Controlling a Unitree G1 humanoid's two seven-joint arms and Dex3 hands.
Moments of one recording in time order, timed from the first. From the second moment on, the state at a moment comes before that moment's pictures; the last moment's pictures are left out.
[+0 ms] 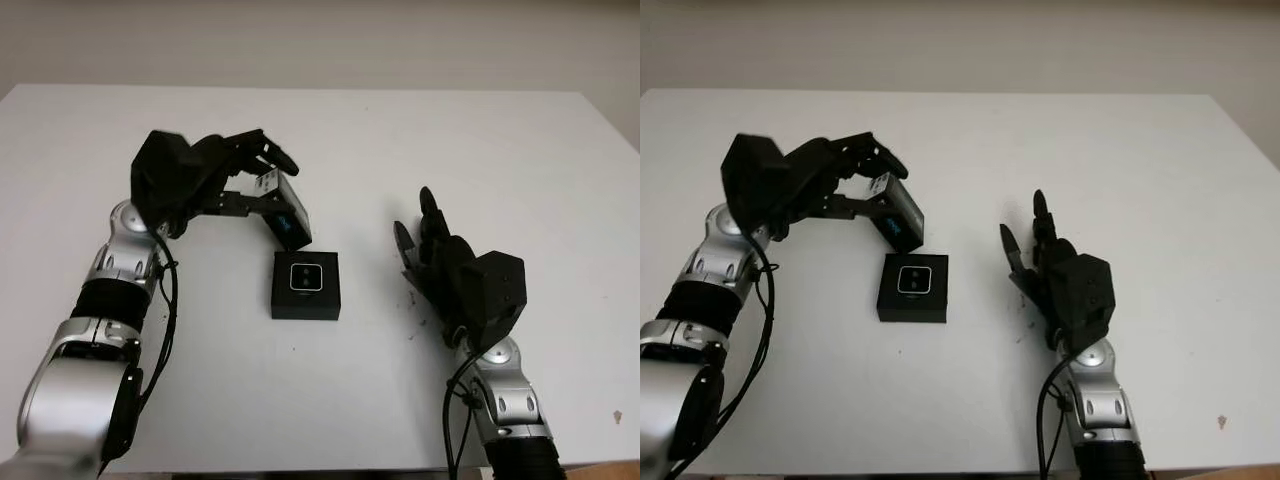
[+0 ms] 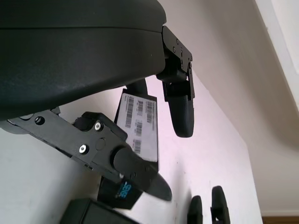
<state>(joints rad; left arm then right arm) -0.72 0.40 0.02 0.55 0.03 -0.03 -0.50 -0.21 -0.10 -0.03 0.13 0.00 0.10 0.07</state>
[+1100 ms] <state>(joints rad) -0.45 0.34 0.05 0.17 -0.08 0.02 -0.37 -0.22 -0.10 -0.01 0.14 -0.02 0.12 0.08</state>
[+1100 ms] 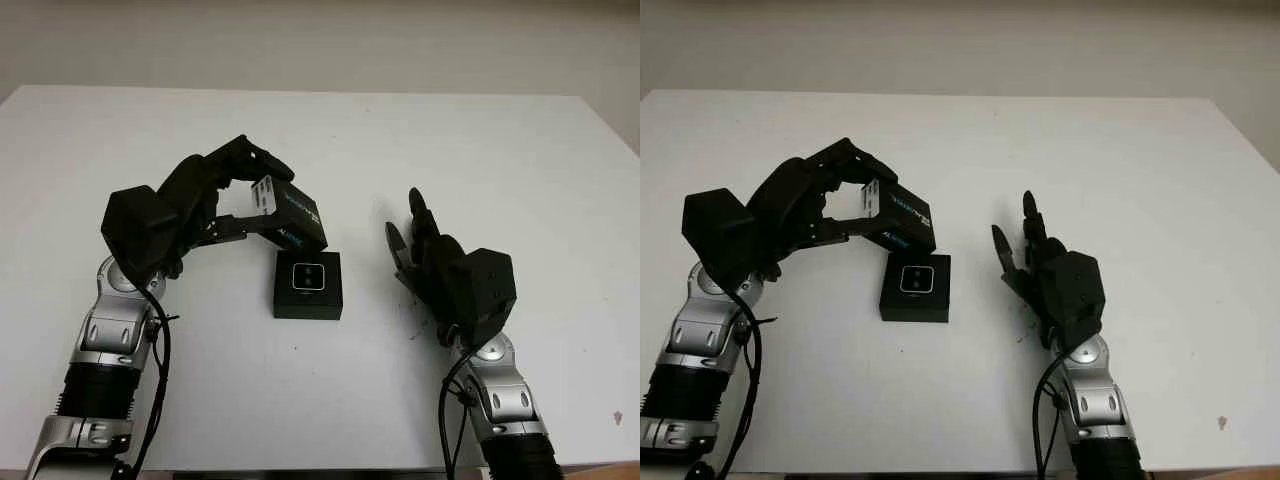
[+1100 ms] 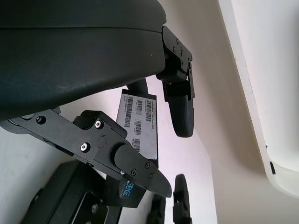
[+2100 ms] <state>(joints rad) -0.38 0.25 0.06 0.02 -0.27 0.18 -0.41 -0.22 -0.10 -0.01 0.15 -0.02 0.10 0.10</state>
